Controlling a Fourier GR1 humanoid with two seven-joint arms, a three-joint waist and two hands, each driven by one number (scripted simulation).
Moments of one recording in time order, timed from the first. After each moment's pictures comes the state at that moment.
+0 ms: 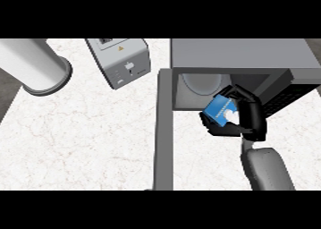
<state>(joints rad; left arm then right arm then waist) 0.35 0.05 0.47 -2.13 0.53 -0.53 0.06 -0.28 -0.01 -0.01 -1.33 0.10 -0.15 -0.39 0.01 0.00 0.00</state>
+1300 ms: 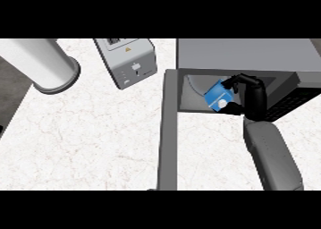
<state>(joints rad) 0.22 0.09 0.44 -2.04 0.52 -0.56 0.06 -0.52 -0.08 -0.14 -0.94 0.14 -0.28 -0.81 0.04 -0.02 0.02</state>
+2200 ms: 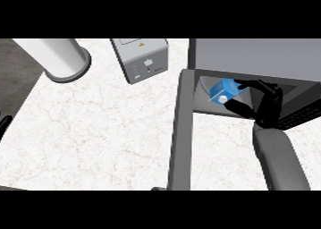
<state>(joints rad) 0.16 0.11 0.40 -2.04 0.44 -0.56 0.08 -0.45 -0.08 -0.21 -1.01 0.23 -0.53 -0.95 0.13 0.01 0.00</state>
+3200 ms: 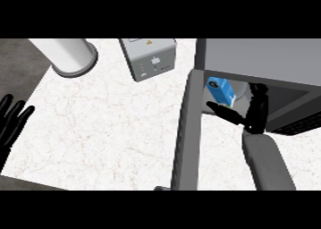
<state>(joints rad) 0.08 0.10 0.32 -2.02 0.37 -0.56 0.09 -0.43 -0.02 -0.21 -0.97 0.27 -0.55 -0.93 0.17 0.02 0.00</state>
